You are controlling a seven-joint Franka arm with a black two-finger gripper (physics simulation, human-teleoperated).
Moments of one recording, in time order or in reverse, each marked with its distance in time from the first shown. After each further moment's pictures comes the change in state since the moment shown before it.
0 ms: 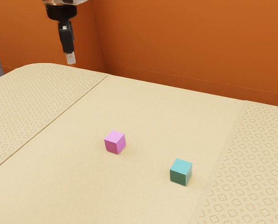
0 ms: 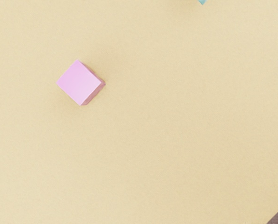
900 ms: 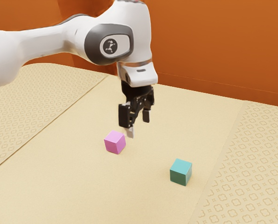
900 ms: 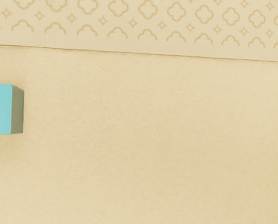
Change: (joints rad) arm -0.018 0.054 -0.315 -0.377 -0.152 0.319 0.382
